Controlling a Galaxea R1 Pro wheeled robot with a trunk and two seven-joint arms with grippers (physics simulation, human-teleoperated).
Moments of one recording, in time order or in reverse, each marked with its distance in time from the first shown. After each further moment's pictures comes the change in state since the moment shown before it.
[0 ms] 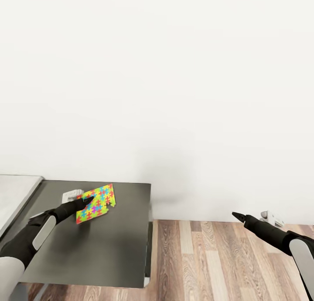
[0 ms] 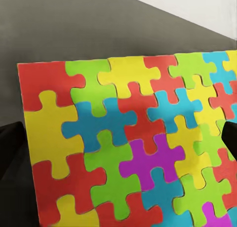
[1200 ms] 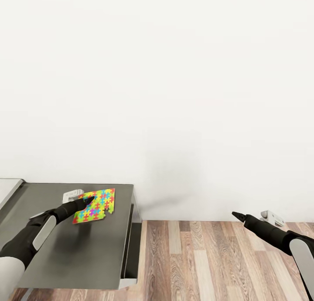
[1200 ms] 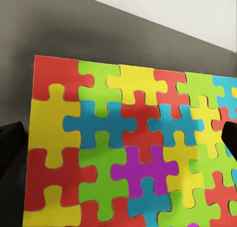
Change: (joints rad) left arm 0.000 -0.001 -0.002 0.000 0.001 0.001 -0.009; right arm 0.000 0.000 0.000 -0.004 -0.001 0.000 0.000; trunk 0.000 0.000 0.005
